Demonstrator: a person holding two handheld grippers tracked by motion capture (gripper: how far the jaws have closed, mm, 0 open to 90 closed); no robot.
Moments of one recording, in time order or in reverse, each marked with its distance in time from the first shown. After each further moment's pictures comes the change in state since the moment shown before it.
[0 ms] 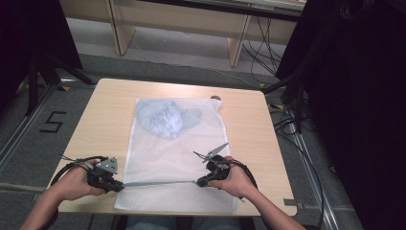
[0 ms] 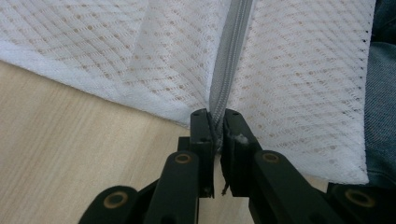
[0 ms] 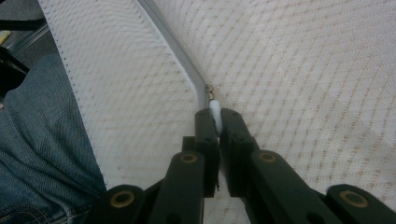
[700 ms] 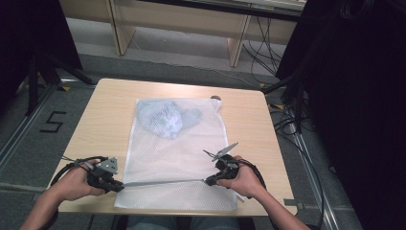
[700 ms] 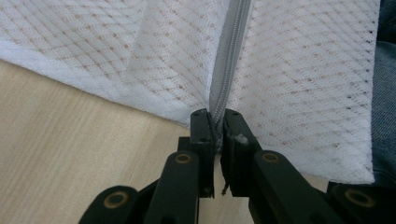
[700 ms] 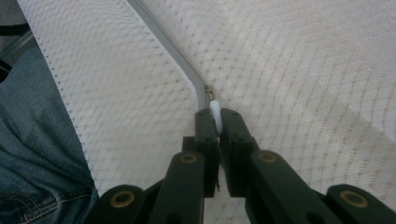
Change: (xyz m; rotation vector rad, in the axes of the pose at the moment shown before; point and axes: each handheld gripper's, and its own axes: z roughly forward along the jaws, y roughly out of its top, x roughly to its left) left arm -0.001 0.000 0.000 0.002 0.006 -0.002; right arm -0.012 -0.017 -0.015 -0.011 -0.023 0.054
